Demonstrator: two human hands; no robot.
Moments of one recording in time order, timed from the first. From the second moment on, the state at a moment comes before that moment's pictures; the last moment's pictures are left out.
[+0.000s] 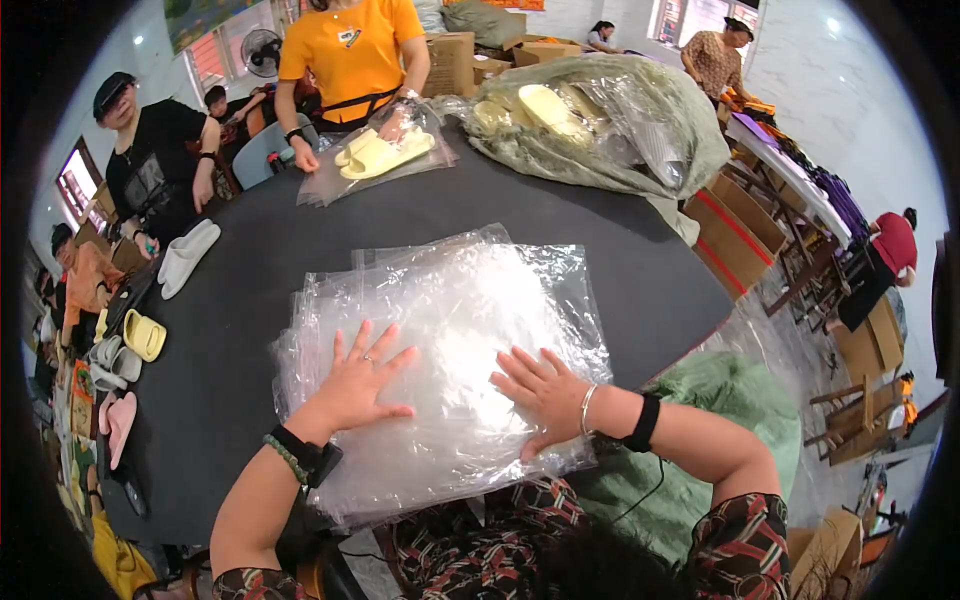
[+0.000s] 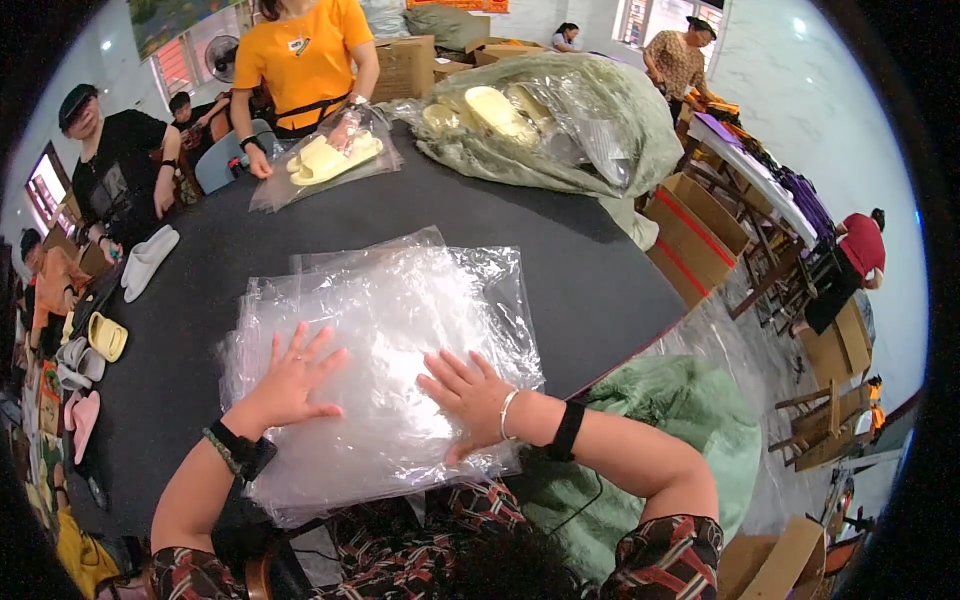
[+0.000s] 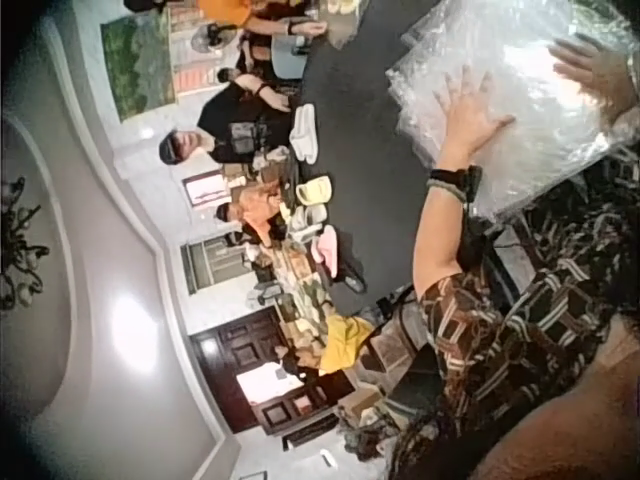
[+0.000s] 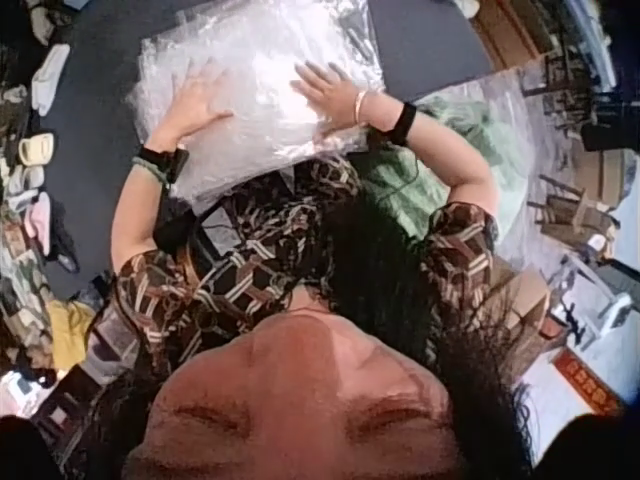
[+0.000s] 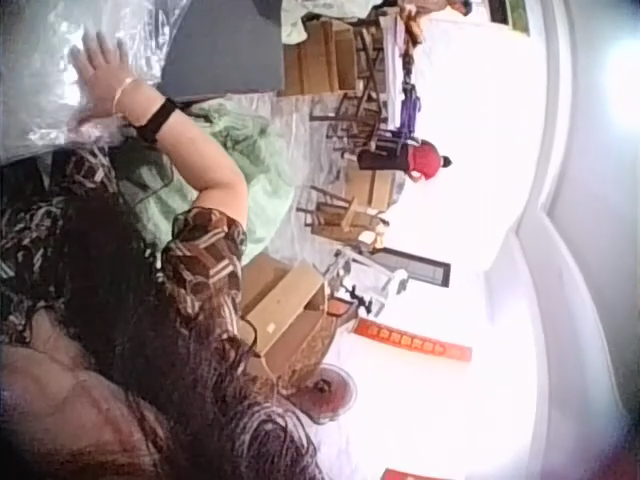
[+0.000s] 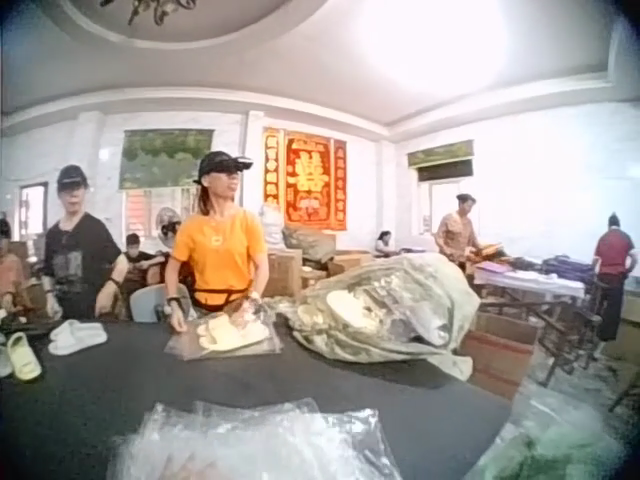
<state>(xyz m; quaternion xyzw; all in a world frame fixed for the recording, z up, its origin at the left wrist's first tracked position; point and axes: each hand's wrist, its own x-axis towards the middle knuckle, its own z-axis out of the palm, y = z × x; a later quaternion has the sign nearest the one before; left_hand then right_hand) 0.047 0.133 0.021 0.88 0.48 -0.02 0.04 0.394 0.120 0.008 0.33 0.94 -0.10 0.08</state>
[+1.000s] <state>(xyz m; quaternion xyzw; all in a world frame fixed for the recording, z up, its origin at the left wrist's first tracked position) 0.128 0.016 0.020 0.88 0.46 -0.09 0.04 0.393 0.163 -0.035 0.30 0.94 -0.18 -0.01</state>
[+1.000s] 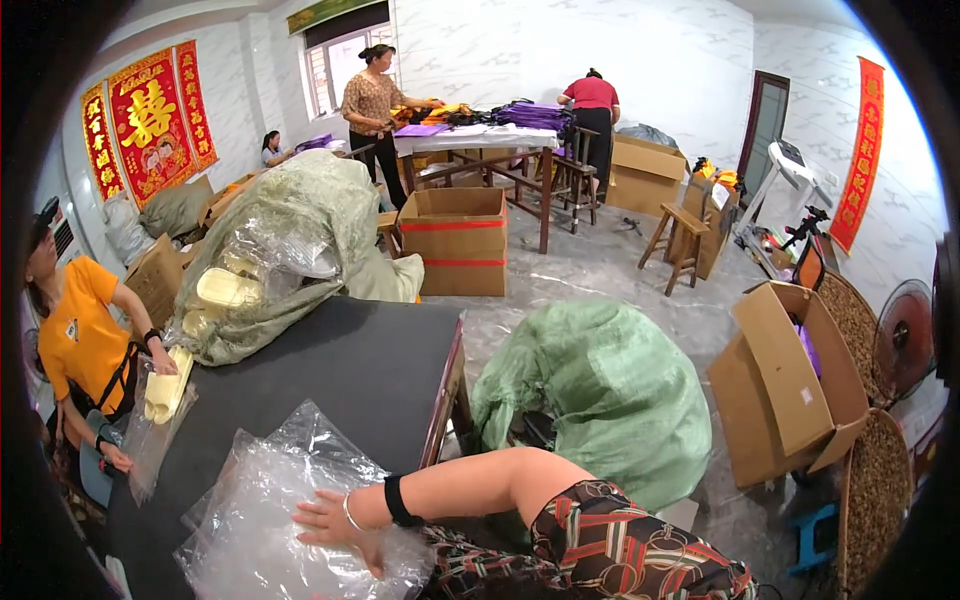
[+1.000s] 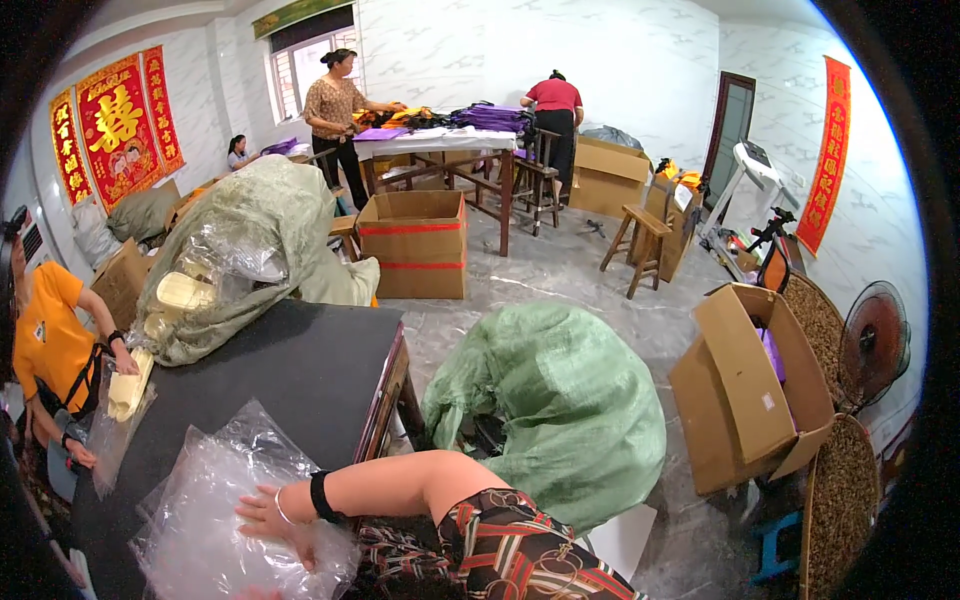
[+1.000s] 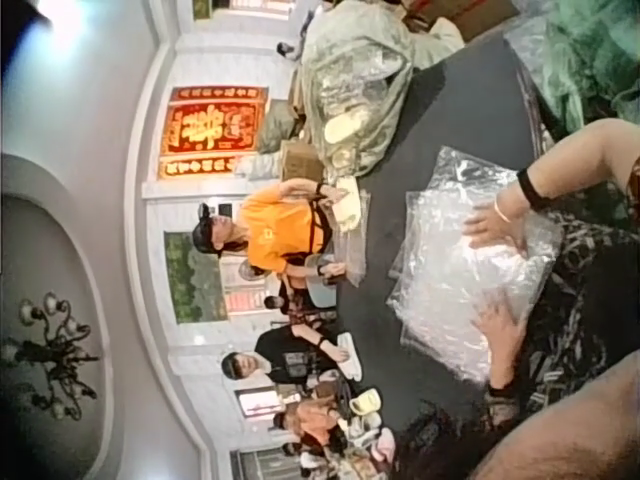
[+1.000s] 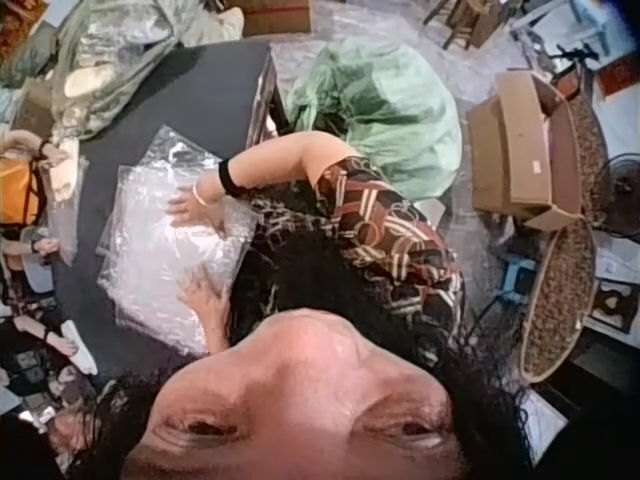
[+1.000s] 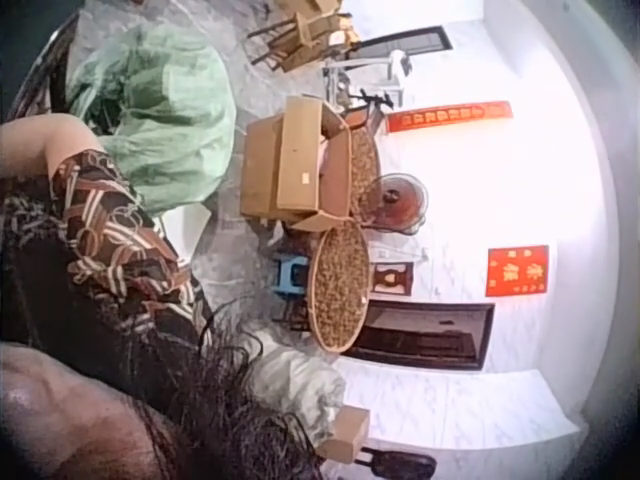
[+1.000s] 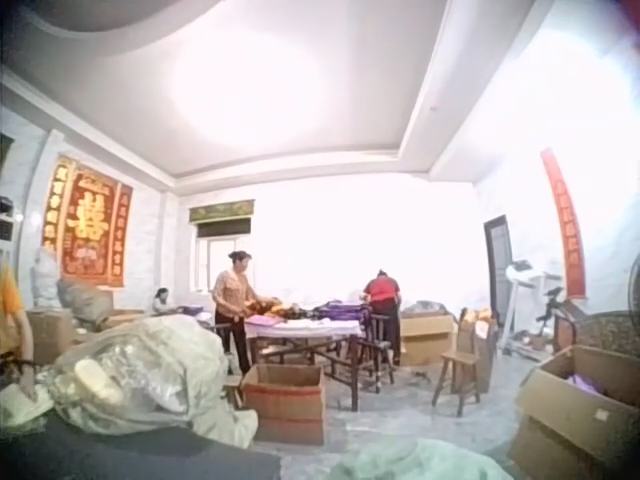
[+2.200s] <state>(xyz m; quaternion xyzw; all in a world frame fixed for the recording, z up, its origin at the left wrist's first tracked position) 0.172 -0.010 0.044 0.84 0.53 -0.06 0.03 0.730 0.005 -0.270 0.75 0.44 -0.41 -0.27</state>
